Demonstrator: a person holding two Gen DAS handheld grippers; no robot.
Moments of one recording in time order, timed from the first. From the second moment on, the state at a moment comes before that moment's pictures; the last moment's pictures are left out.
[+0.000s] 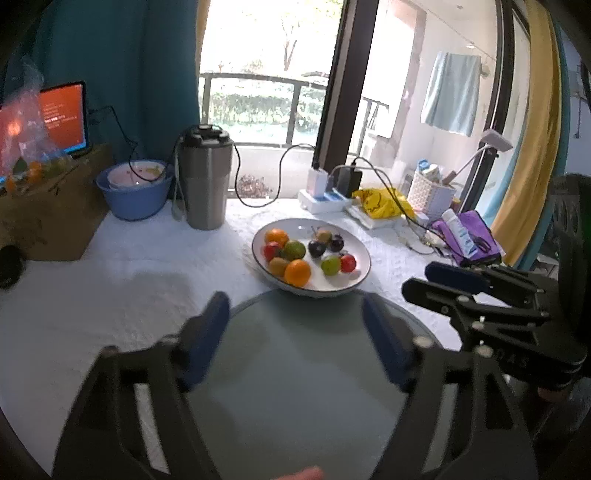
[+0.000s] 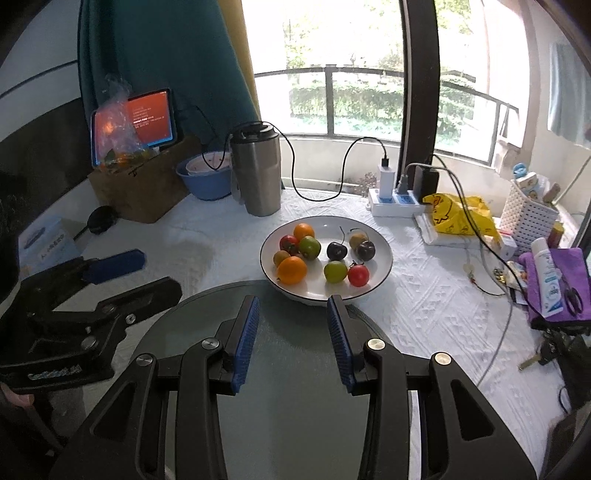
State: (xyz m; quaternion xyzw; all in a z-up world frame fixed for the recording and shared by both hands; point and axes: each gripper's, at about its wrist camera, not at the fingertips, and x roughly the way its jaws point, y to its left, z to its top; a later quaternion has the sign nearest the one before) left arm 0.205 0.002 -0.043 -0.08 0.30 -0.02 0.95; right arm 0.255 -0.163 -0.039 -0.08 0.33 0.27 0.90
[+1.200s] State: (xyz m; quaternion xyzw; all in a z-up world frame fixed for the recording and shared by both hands) left arm 0.101 -0.001 0.069 -0.02 0.17 0.06 0.98; right arm 0.148 -0.205 0.074 -0.05 0.20 0.19 0.96
